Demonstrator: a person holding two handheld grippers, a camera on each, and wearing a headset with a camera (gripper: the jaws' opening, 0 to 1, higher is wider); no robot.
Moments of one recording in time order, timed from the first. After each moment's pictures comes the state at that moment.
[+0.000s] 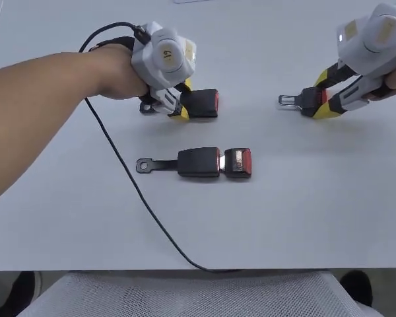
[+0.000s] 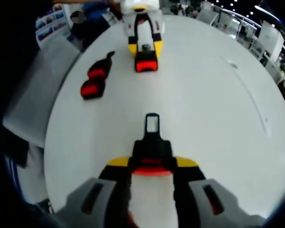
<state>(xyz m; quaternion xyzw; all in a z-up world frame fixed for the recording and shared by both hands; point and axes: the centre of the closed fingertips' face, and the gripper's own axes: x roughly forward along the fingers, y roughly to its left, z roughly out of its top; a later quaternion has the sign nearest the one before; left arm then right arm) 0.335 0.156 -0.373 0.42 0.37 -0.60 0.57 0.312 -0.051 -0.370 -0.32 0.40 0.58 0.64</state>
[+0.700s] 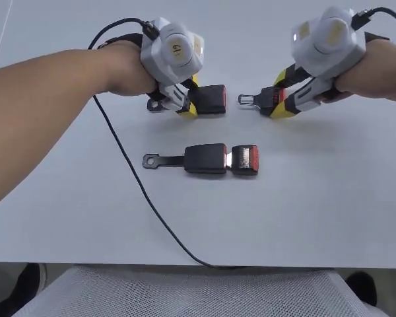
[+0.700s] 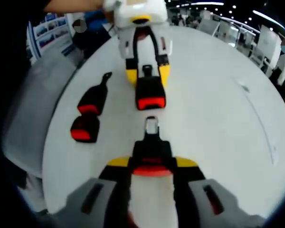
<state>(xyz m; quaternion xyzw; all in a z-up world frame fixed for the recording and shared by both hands) 0.338 0.155 -0.374 0.41 0.38 -0.59 0.58 0.321 0.038 -0.368 -0.29 0.36 0.60 0.65</state>
